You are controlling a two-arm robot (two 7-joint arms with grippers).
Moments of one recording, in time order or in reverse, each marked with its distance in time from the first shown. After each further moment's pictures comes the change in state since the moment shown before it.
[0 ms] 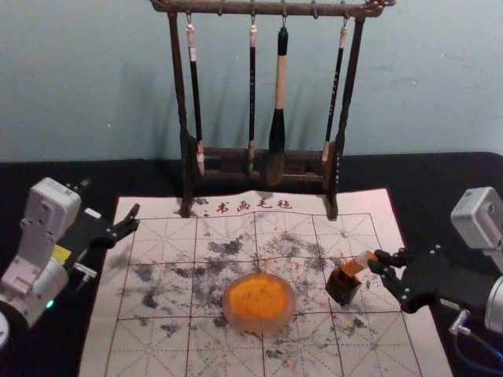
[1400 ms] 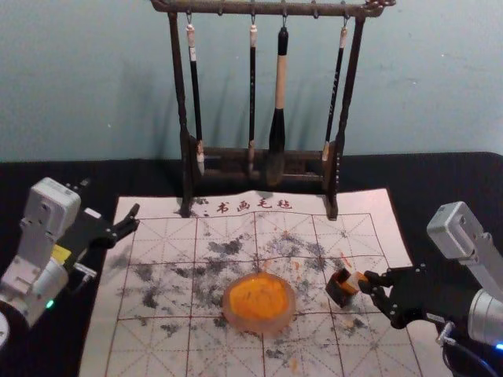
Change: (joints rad) left arm 0.000 0.000 0.000 0.000 0.000 0.000 0.000; right arm 0.056 -0.046 -0.057 0.106 -0.021 0.036 0.050
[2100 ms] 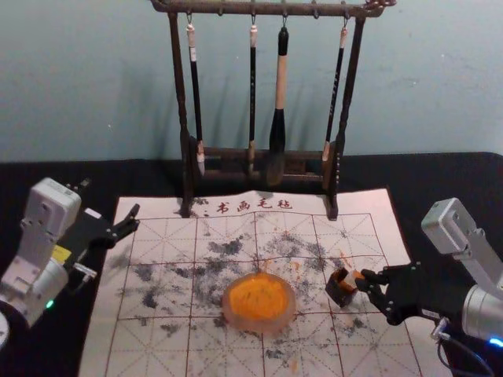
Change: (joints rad) left arm 0.000 0.000 0.000 0.000 0.000 0.000 0.000; right arm 0.041 -0.018 -0.023 0.049 0.004 0.004 0.012
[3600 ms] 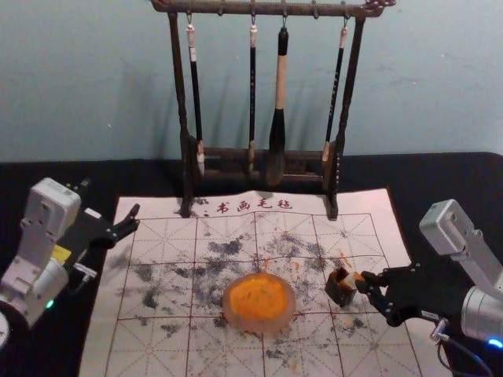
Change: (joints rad) left arm 0.000 0.000 0.000 0.000 0.000 0.000 0.000; right arm 0.008 0.001 -0.011 0.010 0.001 0.006 -0.004
